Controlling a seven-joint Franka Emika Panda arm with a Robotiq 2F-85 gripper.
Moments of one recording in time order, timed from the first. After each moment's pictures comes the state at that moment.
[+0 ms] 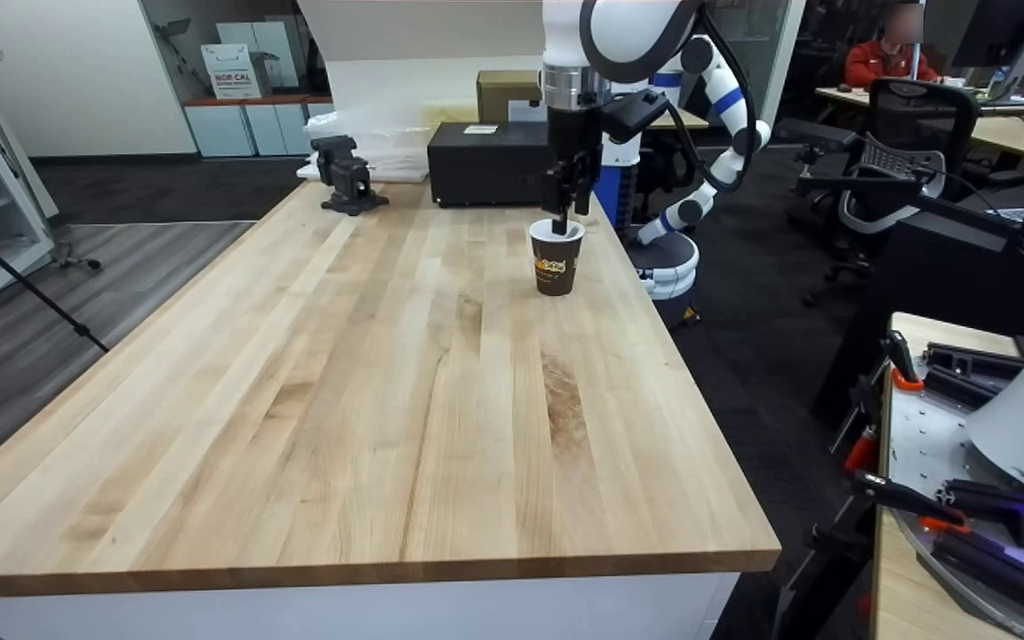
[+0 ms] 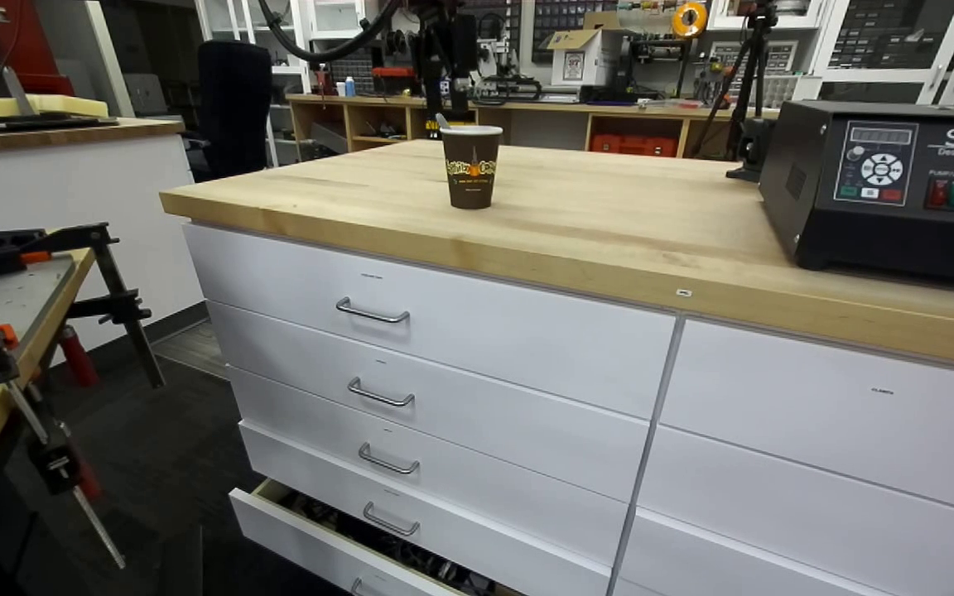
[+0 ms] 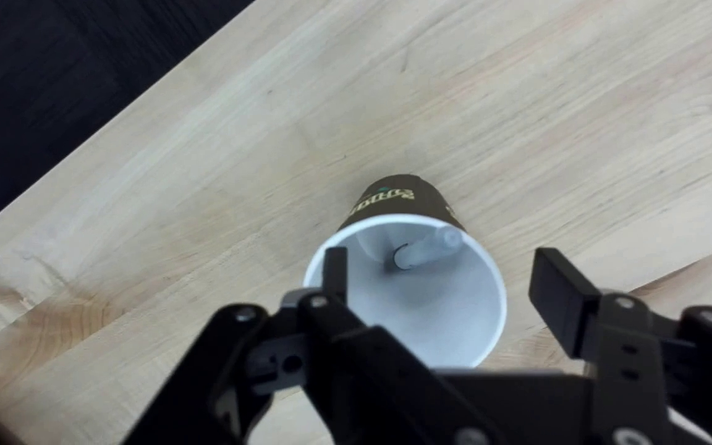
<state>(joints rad) 0.04 0.27 -0.02 -2.03 -0.14 2.36 0.10</state>
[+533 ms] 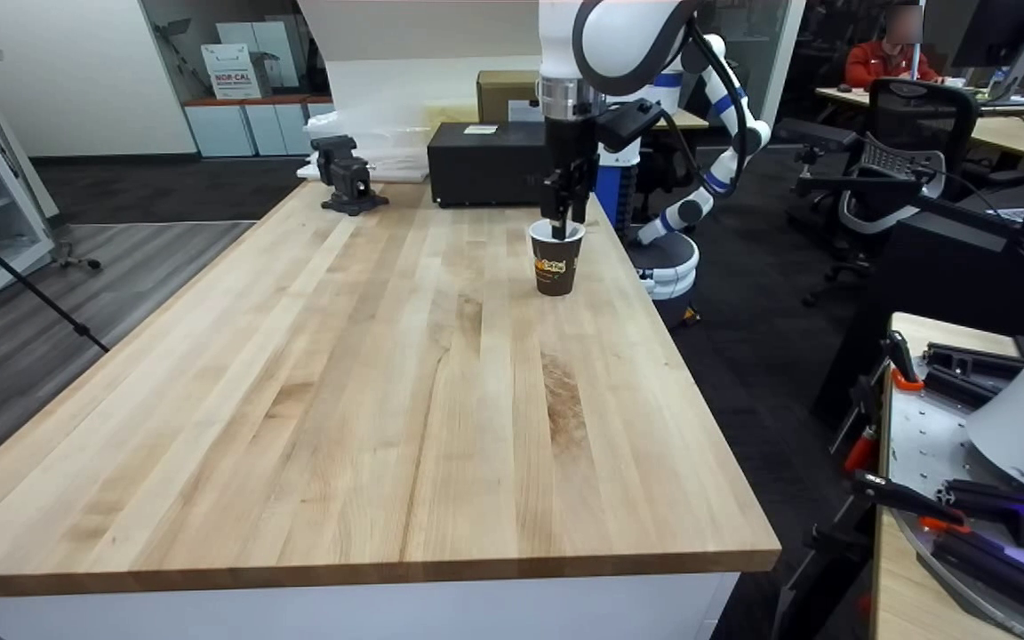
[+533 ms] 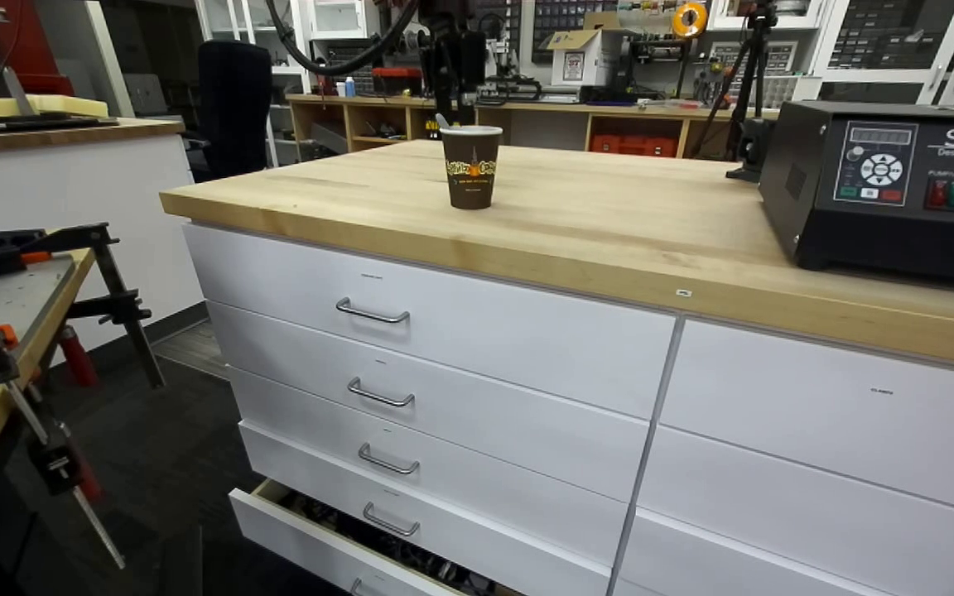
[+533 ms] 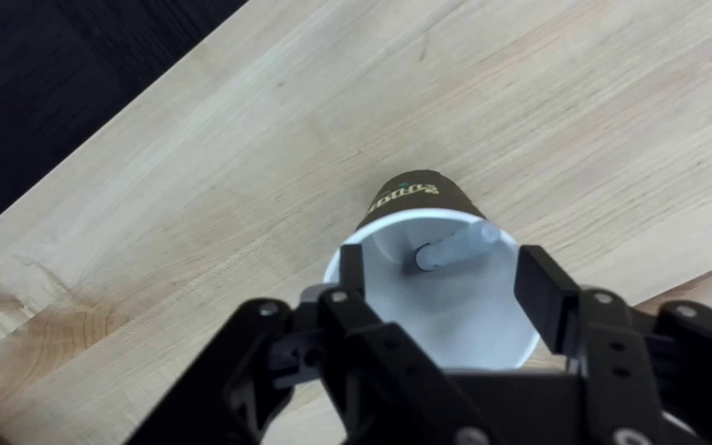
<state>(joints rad) 0.04 0.32 -0.03 -2.00 -0.14 2.37 0.10</state>
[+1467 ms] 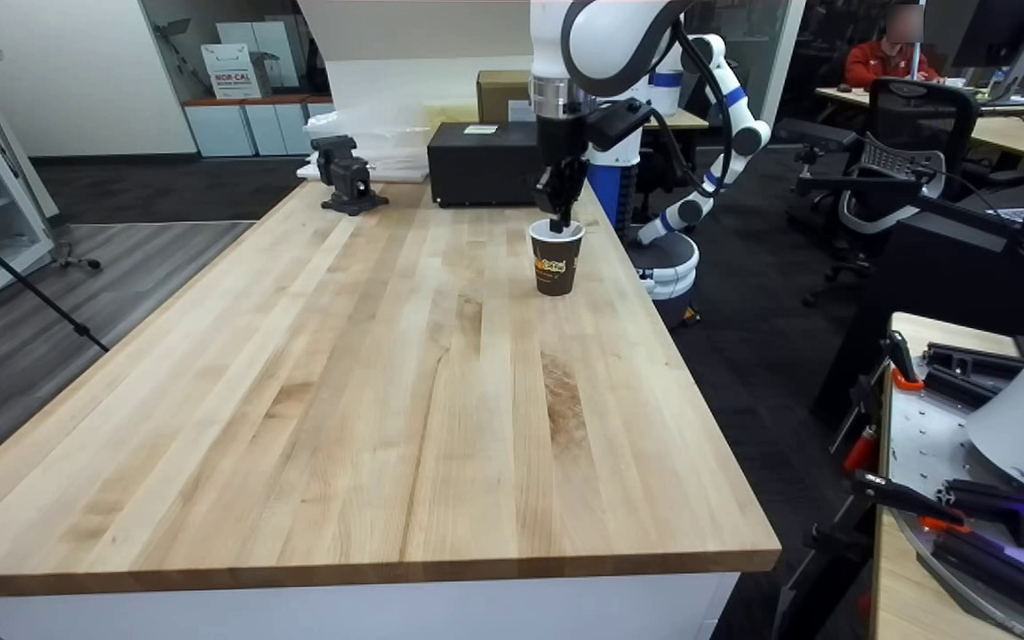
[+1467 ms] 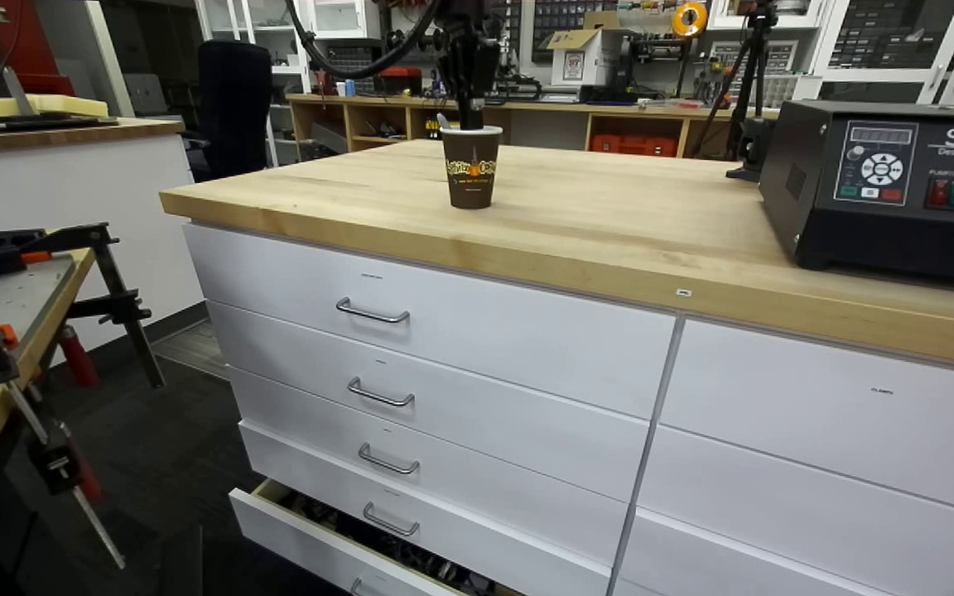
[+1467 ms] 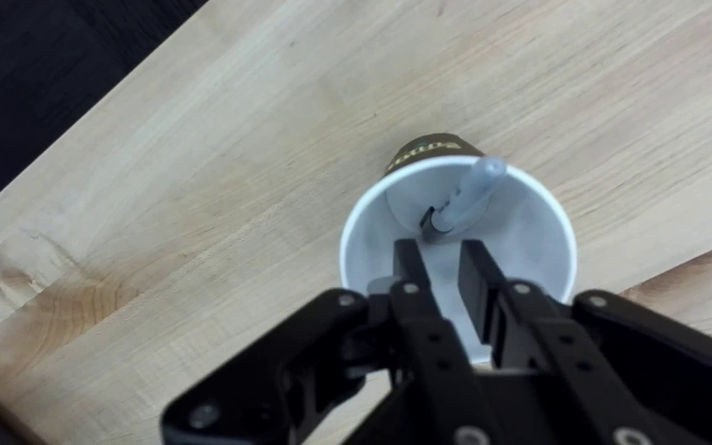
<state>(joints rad) 0.04 0.37 -0.04 -1.94 -0.15 2.37 0.10</state>
